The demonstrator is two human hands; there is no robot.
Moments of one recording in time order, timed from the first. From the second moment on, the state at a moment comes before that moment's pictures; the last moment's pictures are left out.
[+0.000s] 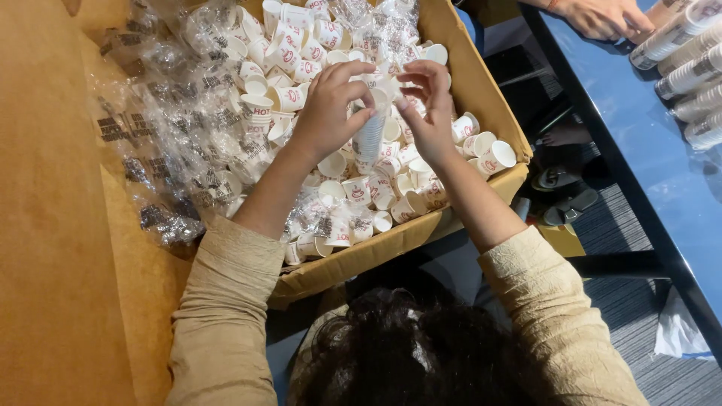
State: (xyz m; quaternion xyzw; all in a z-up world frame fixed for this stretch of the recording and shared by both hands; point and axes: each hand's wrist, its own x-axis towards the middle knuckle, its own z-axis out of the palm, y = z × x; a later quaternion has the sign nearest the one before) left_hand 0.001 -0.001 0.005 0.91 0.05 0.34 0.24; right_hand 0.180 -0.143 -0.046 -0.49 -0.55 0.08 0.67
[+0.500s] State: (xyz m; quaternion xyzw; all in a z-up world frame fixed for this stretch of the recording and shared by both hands) left_hand 0.010 0.020 -0.019 0.68 0.12 0.56 0.46; right_hand 0.174 -0.135 -0.057 -0.49 -0.58 0.10 0.65
